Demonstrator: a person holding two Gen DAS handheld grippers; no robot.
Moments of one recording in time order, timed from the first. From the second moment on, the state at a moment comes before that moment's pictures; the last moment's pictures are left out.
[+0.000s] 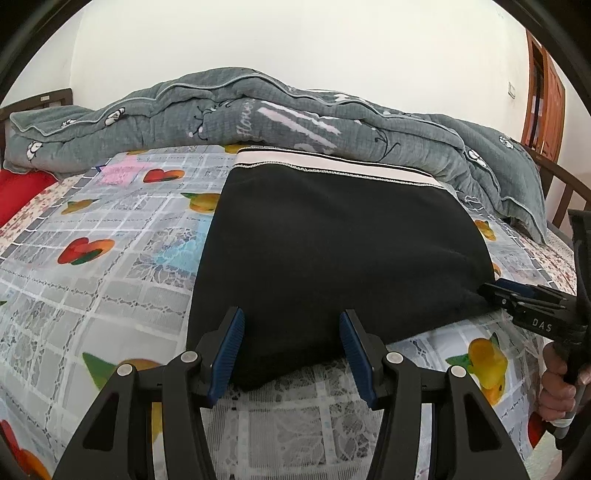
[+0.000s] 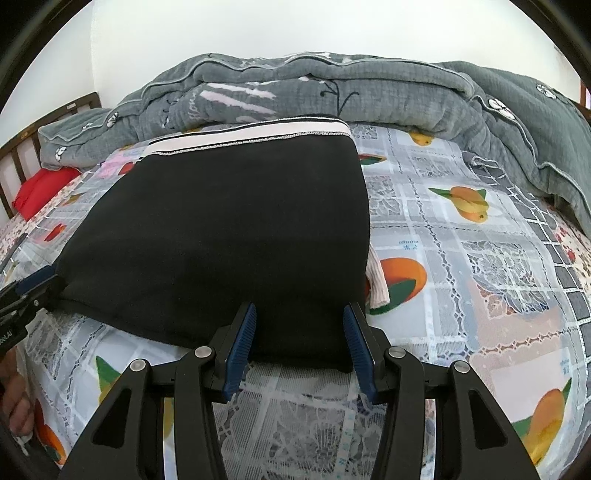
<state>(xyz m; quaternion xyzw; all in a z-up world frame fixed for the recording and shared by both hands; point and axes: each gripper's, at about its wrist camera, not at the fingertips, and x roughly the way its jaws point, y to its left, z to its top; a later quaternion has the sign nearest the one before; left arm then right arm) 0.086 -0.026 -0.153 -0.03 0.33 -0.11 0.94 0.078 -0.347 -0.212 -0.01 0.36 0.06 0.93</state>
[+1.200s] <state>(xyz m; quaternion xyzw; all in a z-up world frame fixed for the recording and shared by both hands) -0.058 -0.054 -0.027 0.00 0.31 -0.03 0.95 -0.099 -0.388 -0.108 0.02 0.32 -0.03 0.95</state>
